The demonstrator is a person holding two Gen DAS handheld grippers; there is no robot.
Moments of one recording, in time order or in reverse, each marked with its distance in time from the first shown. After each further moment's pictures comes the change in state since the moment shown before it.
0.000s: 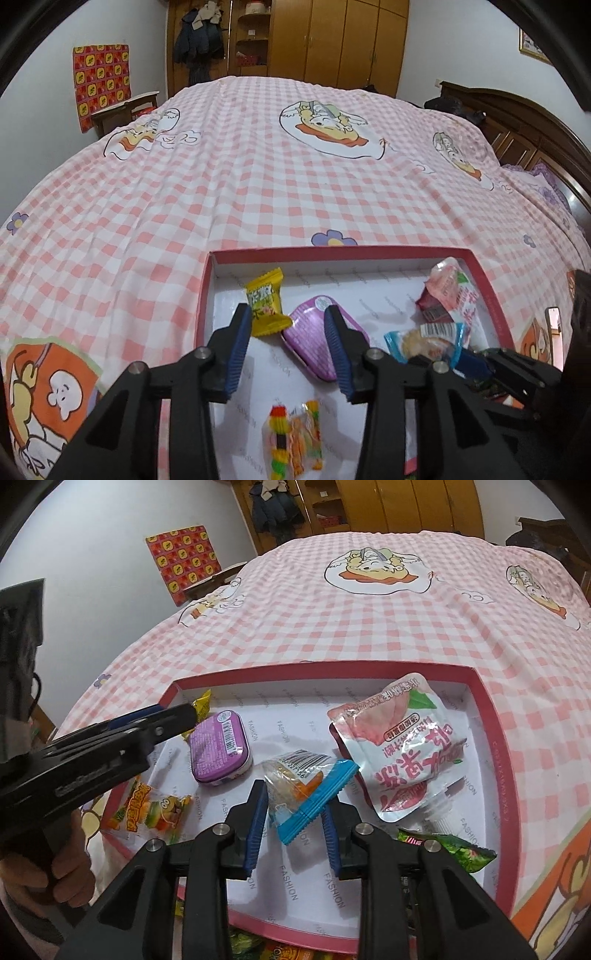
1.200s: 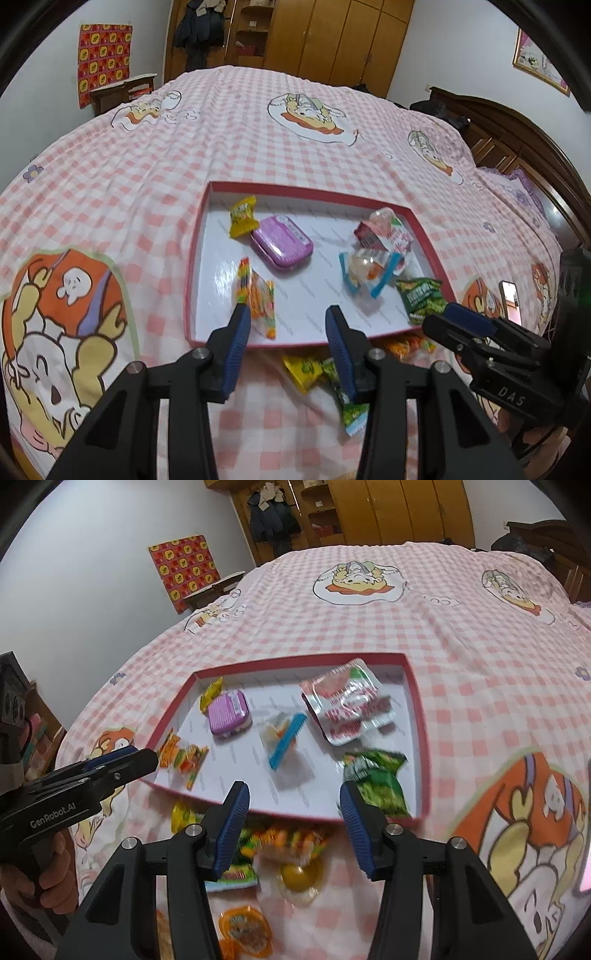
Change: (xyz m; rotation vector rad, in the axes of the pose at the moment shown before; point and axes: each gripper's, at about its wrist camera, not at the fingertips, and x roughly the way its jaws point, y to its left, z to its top) left arm -0.083 -0.013 -0.067 -0.063 0.039 -0.087; right arm -0.085 -0.015 -0.044 0.019 -0.021 -0.011
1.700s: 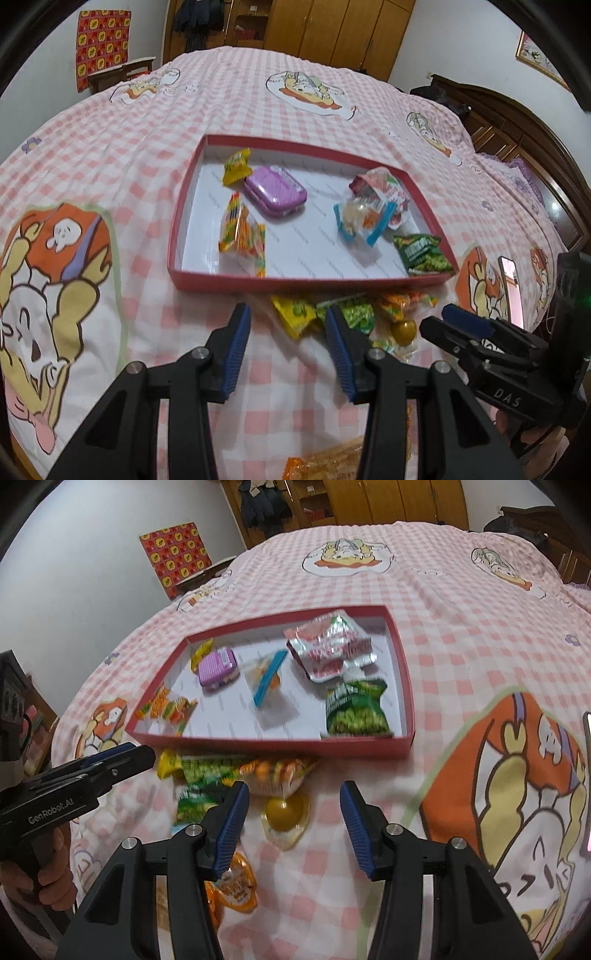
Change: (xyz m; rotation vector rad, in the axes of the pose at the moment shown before) left arm 0.008 -0.005 -0.038 -0.015 0.068 -0.008; right arm 0.003 -0.009 -0.039 0.018 0.073 -0.008
